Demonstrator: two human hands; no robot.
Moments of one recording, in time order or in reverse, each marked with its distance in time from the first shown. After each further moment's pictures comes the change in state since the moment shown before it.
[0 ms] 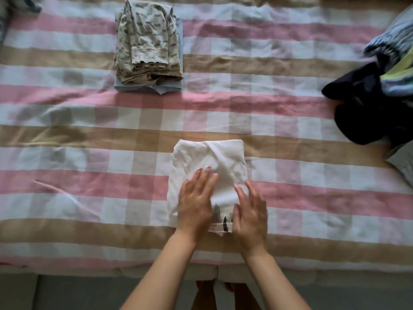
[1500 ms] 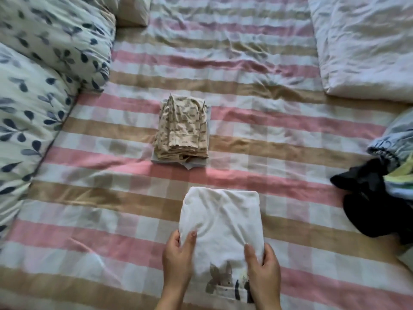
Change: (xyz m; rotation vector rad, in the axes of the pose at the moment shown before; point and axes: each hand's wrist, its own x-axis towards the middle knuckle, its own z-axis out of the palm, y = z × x) left_hand 0.062 -0.009 -0.108 -0.796 0.280 -0.792; right_hand 0.086 -0.066 -0.041 0.602 -0.055 0.529
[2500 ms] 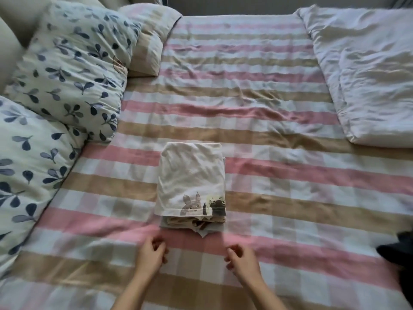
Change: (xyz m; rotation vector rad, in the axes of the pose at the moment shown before) left_hand 0.226 0.018 -0.035 0.250 -0.052 -0.069; right_hand 0.151 -0.065 0.133 -0.143 -0.360 0.101
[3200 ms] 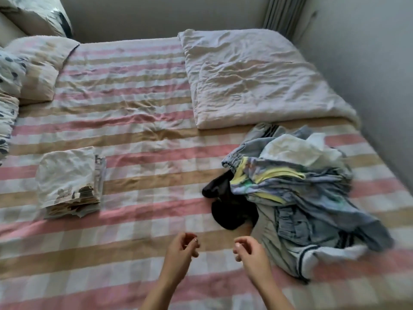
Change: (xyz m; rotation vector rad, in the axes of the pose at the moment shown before) left_hand -0.390 0.135 0.284 -0.029 -0.479 0.217; right_hand -0.229 0.132 -0.394 0.099 0.305 -0.096
